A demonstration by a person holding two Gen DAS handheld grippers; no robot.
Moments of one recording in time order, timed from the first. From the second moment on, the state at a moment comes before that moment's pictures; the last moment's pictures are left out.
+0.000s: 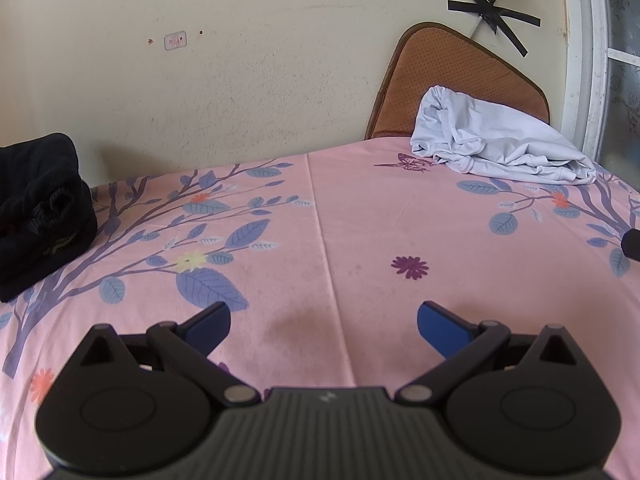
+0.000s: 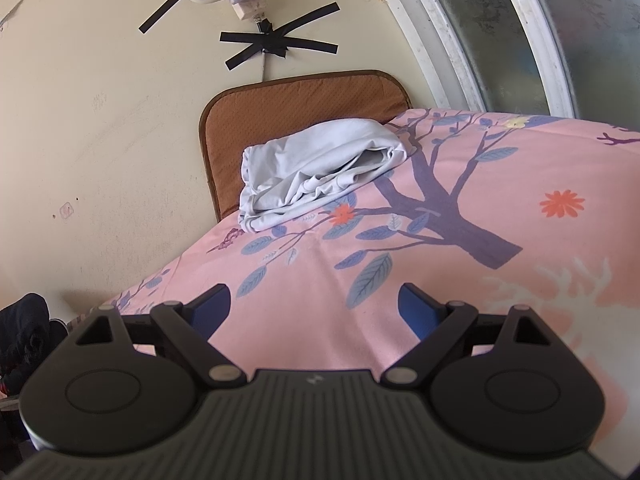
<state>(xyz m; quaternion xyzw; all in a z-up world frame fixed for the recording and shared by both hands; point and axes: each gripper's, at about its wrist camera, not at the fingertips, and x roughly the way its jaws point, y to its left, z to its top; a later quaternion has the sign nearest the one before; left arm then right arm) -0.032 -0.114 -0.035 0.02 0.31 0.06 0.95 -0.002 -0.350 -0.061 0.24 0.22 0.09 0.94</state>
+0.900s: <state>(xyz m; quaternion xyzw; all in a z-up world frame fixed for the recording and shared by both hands) -0.032 -0.116 -0.036 0.02 0.31 0.05 0.95 -0.002 -0.348 -0.062 0.24 0.22 0.09 0.94</state>
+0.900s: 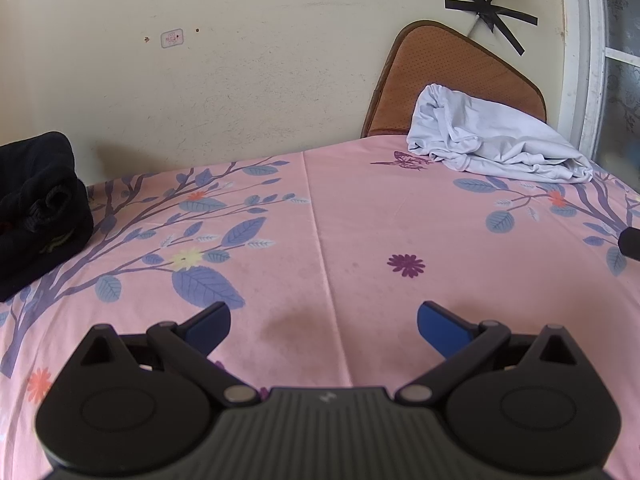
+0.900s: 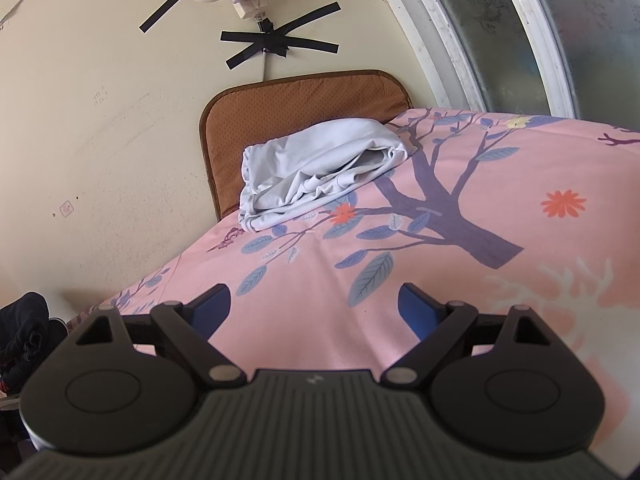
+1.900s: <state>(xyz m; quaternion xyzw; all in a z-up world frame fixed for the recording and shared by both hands) -0.030 -0.112 -0.036 0.01 0.33 0.03 0.94 -0.004 -0.348 -0.061 0.24 0.22 0.08 0.94</state>
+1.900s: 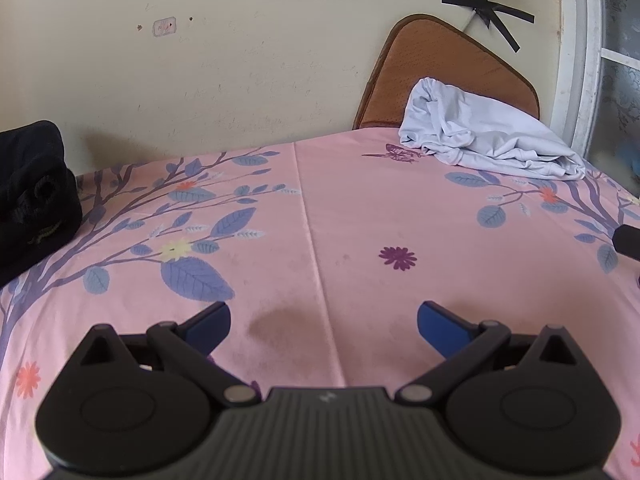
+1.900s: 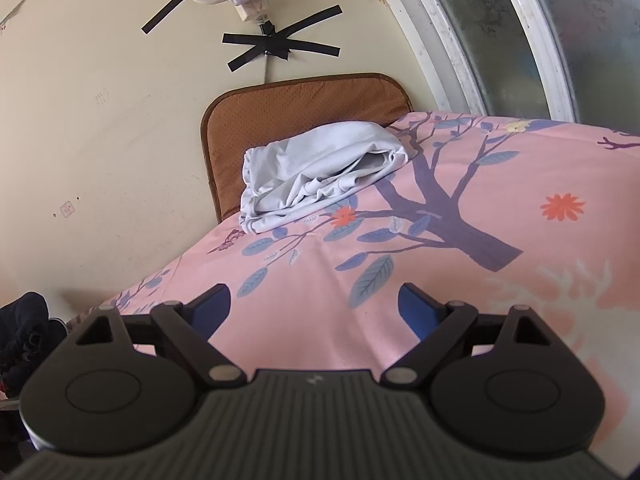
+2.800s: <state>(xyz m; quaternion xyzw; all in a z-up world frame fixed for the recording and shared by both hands) -0.027 -0.110 -0.038 0.01 0.34 0.03 0.94 -0.004 -0.348 -0.060 0.24 0.22 0.08 0.94</state>
